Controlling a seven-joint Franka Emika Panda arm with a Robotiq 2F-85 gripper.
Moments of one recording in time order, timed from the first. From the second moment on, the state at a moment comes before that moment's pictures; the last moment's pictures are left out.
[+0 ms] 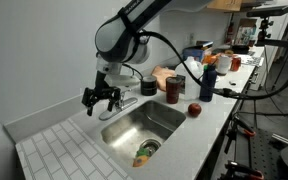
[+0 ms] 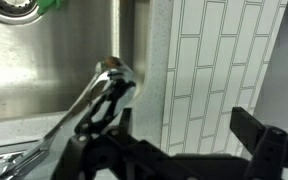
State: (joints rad) arm 0.13 0.57 0.19 -1.72 0.33 2.49 0.13
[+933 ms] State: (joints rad) arm 0.10 0.35 0.13 -2.07 0.34 2.62 0.13
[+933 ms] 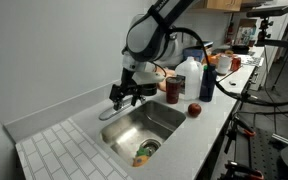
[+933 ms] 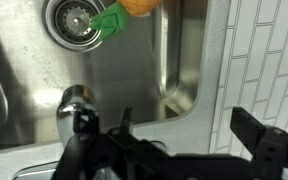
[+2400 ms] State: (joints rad) arm 0.06 0.19 0.09 -2.16 0.31 2.47 0.13
